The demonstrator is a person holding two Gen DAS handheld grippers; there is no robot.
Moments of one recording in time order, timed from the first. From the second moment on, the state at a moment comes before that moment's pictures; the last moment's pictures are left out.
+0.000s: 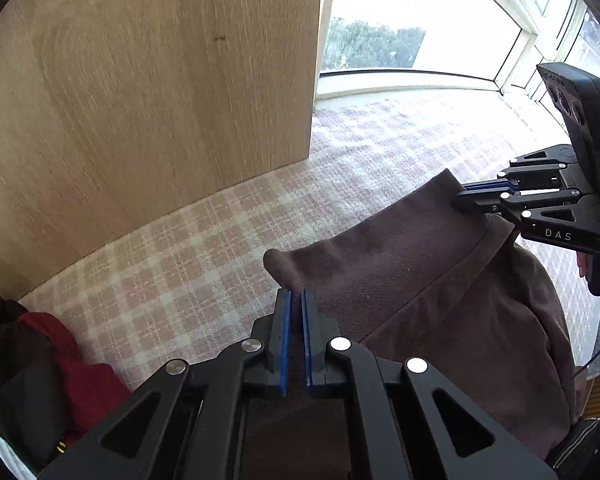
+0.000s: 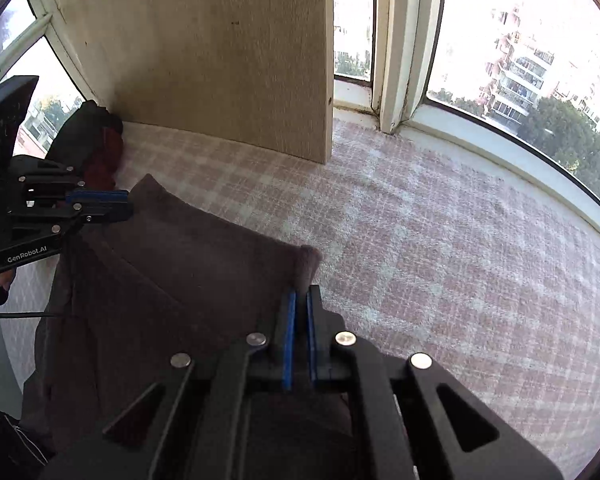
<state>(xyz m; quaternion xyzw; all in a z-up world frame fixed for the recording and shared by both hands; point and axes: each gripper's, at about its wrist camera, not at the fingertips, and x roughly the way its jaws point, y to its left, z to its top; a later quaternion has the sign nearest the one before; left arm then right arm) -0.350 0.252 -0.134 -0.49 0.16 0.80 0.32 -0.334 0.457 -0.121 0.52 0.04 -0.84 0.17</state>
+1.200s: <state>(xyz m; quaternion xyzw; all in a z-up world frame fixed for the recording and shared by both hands) -0.344 0.101 -0.146 -0.52 0.06 0.82 0.24 -0.161 0.496 -0.098 0.50 -0.02 -0.86 0.10</state>
